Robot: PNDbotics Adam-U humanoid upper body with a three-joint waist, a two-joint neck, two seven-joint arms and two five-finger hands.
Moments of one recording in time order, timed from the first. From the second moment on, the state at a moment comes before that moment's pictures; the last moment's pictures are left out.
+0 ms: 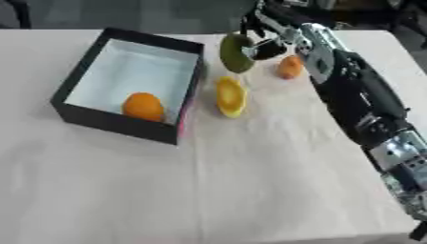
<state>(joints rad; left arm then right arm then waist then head) -0.37 0.04 -0.14 -1.87 -0.14 -0.01 0.14 -0.73 -0.68 0.11 -1.13 0.58 -0.43 0.14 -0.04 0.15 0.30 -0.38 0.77</state>
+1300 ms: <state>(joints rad) -0.37 0.03 -0.14 -1.88 -0.12 -0.02 0.13 -0.77 -0.54 0.22 -1.24 0.42 -0.48 0.43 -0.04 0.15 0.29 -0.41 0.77</state>
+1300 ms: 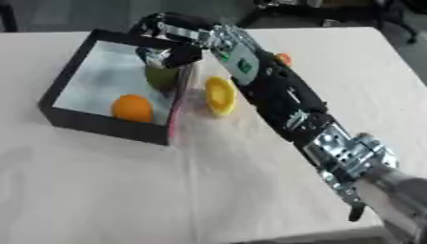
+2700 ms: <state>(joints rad) -0.36 0.04 -0.13 -1.88 -0.13 -0.02 0.15 -0.60 -0.67 0.19 -1.16 0.72 -0.49 0.57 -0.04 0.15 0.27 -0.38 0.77</state>
